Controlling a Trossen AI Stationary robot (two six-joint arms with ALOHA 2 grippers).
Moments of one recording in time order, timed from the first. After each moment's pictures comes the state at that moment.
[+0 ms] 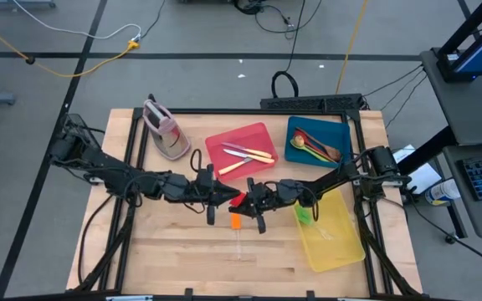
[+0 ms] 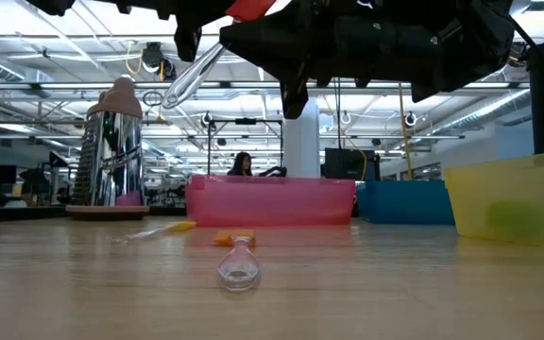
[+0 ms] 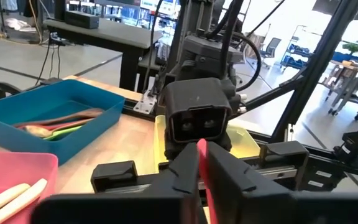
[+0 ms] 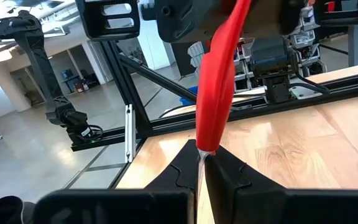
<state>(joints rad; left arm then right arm) -0.28 1.39 0.72 0.60 -0.31 -0.28 0.19 1.87 0.82 1.09 -0.05 0.33</state>
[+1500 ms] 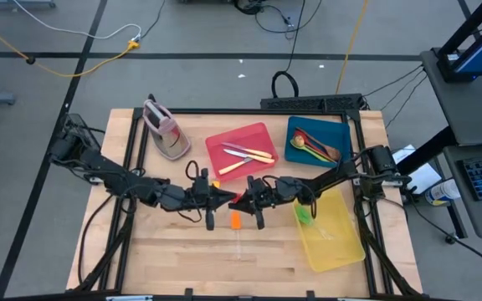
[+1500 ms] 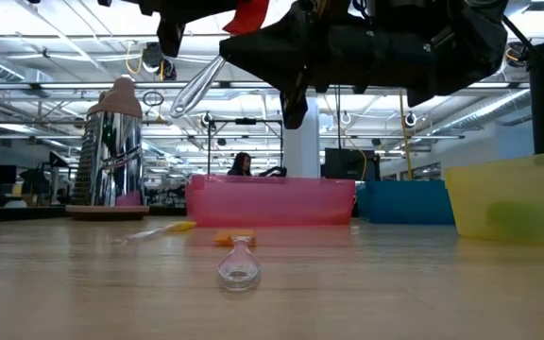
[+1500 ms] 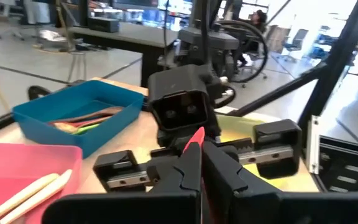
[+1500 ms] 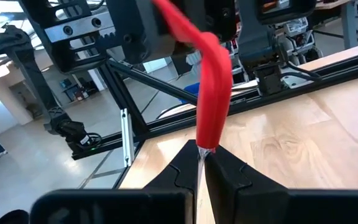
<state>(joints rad) -0.39 1.39 0.72 0.48 -0.48 -0.27 0.16 1.87 0.82 1.09 -0.06 0.42</state>
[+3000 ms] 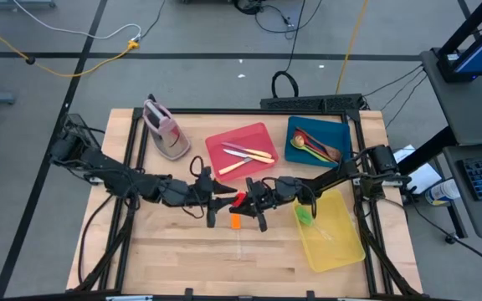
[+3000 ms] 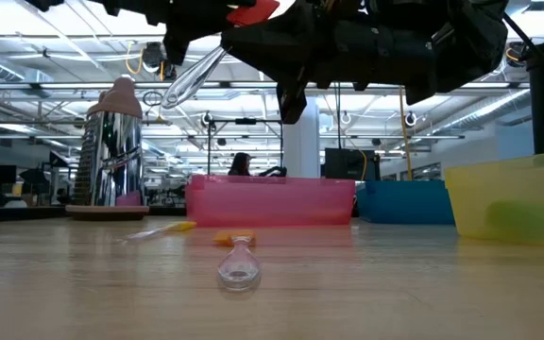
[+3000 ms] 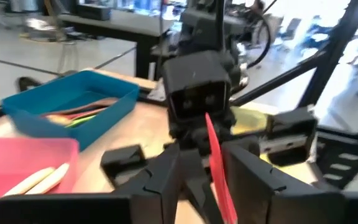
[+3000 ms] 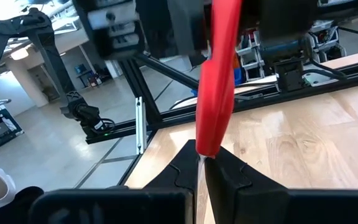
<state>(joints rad) -0.33 1.39 0.72 0.54 -0.41 -0.25 0.16 1.86 0.82 1.06 -0.14 0.37</state>
